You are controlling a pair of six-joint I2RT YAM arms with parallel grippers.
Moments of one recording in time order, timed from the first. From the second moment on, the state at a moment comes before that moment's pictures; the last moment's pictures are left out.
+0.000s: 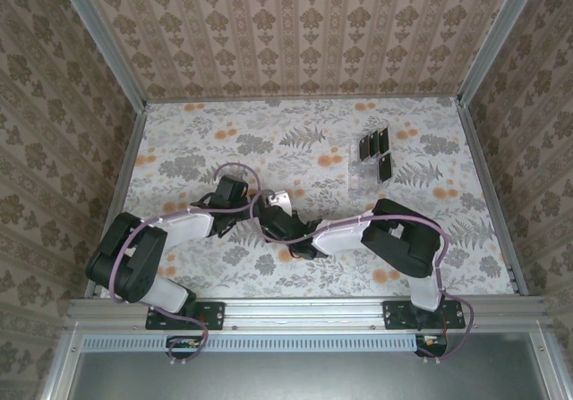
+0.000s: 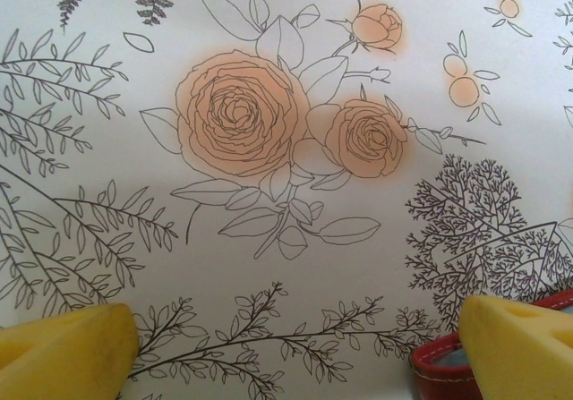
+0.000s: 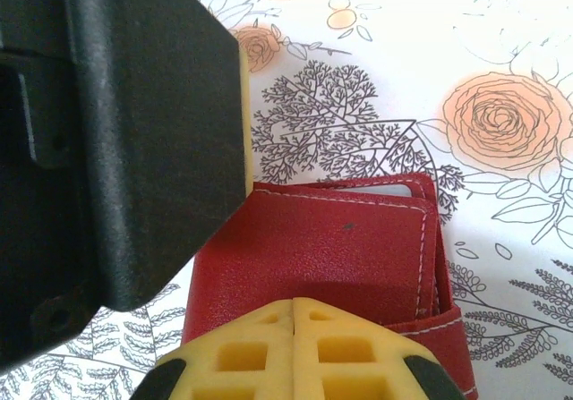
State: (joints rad) left arm -0.54 1.49 0.58 -0.04 -0.11 -0.63; right arm 1.06 1.96 0.97 0.18 0.42 0.65
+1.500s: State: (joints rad) left arm -0.27 1.37 0.81 -0.24 0.11 -0.51; right arm 0.83 1.54 1.15 -0.31 0.20 0.53
